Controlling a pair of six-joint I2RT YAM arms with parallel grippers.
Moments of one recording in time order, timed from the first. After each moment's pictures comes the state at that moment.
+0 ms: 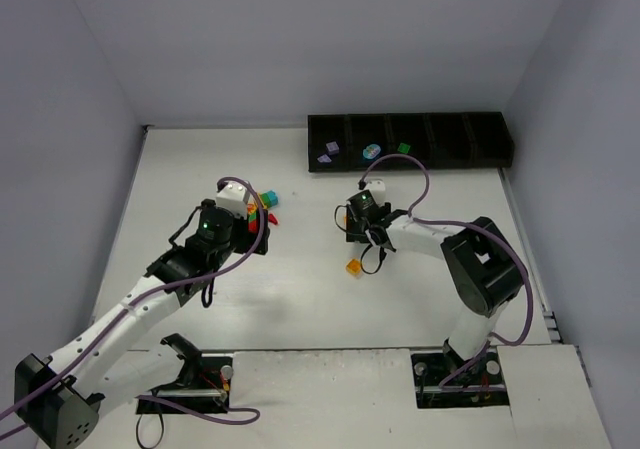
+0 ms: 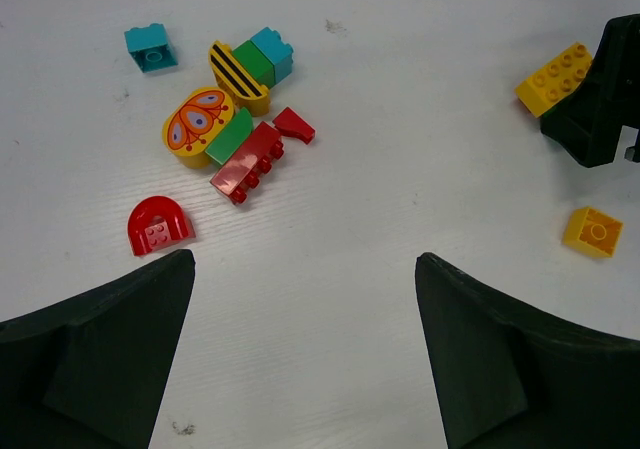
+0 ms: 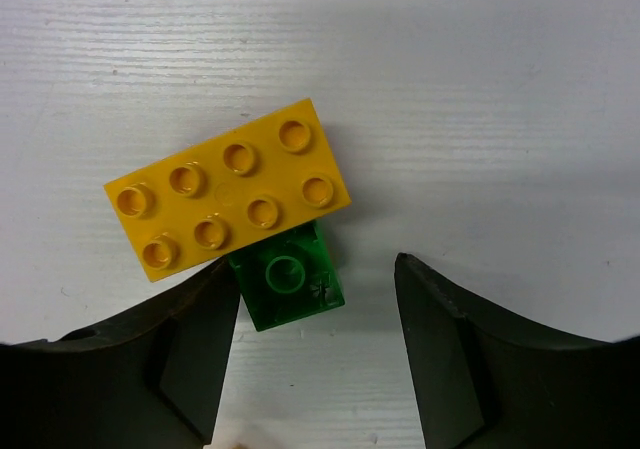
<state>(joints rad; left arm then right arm) -0.59 0.92 0.75 -0.32 -0.25 -0.23 0.60 1.75 0.92 -0.13 0.37 0.51</state>
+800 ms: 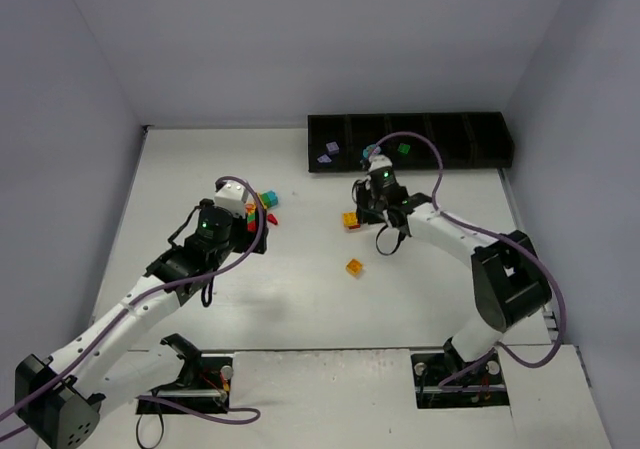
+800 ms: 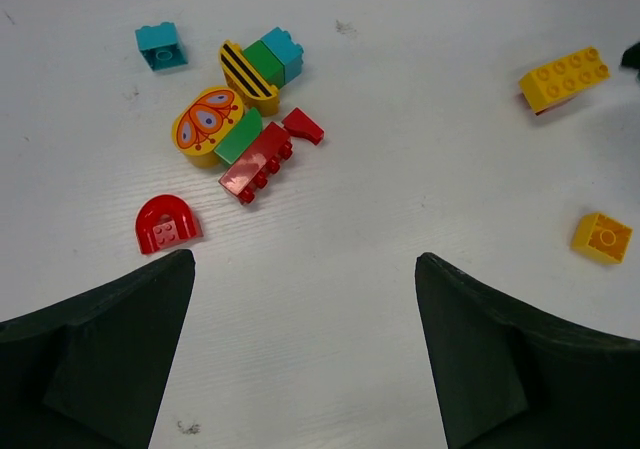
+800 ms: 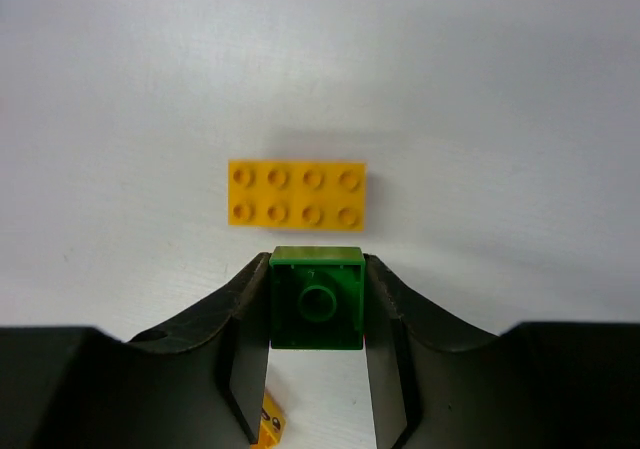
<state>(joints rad) -0.58 0.92 0.75 -0.32 -0.25 -0.23 0.52 1.63 0.96 -0.18 0.09 0.30</state>
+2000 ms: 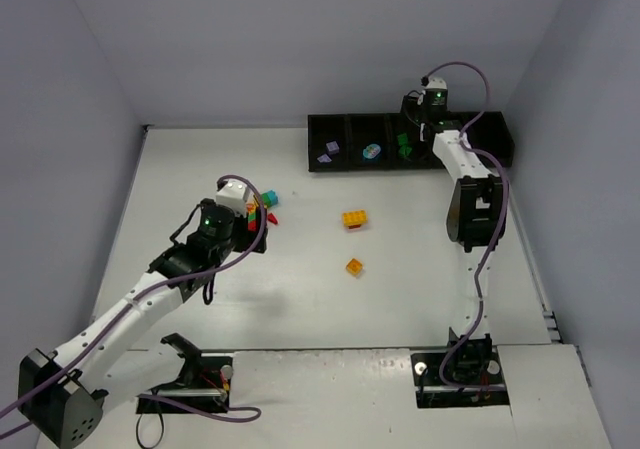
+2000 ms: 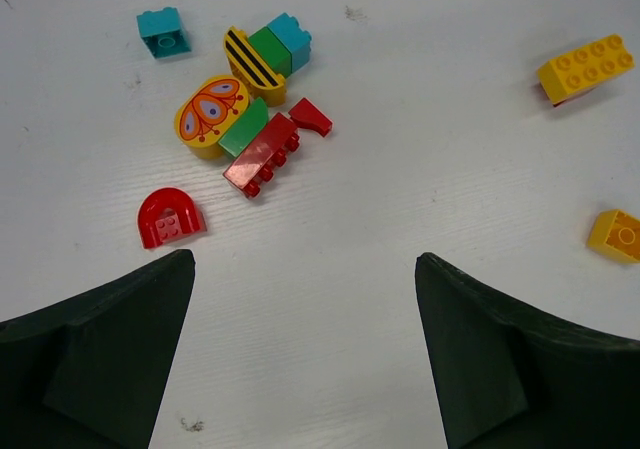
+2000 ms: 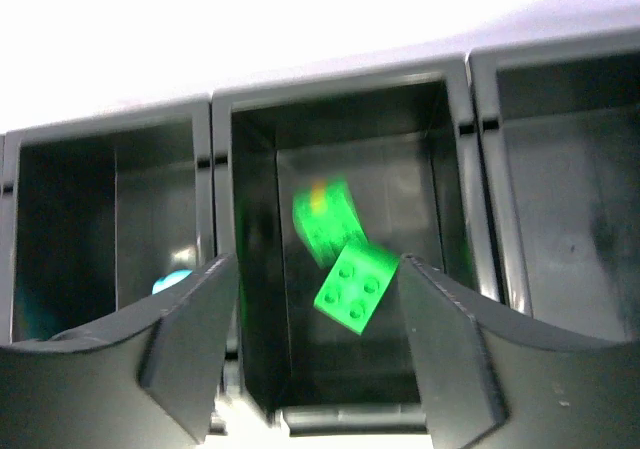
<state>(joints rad) -0.56 0.95 0.75 -0.33 -0.25 -0.23 0.06 2.36 2.04 -0.23 -0.01 0.20</state>
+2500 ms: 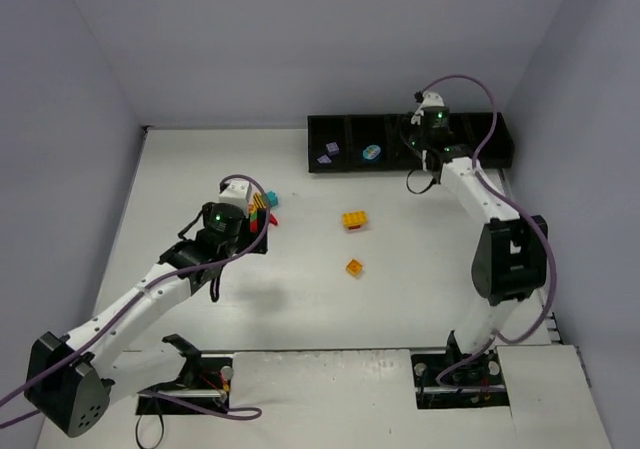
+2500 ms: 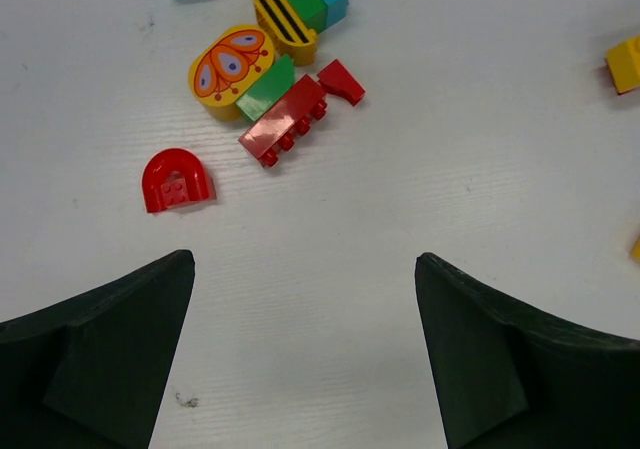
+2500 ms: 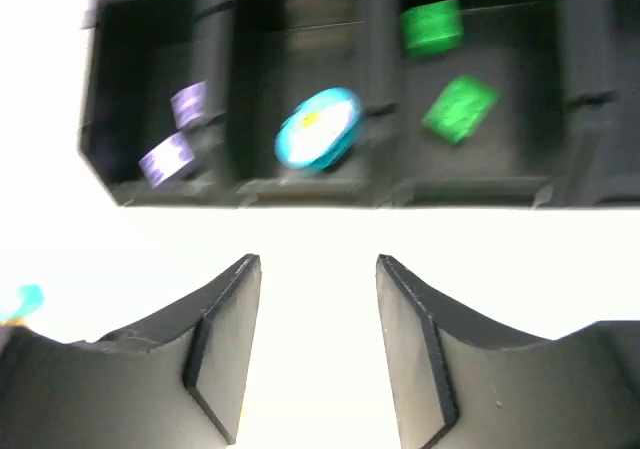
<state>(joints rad) -0.56 1.02 0.75 -0.35 -0.28 -0.28 0.15 1.82 1.48 -0.21 -0.06 0.26</state>
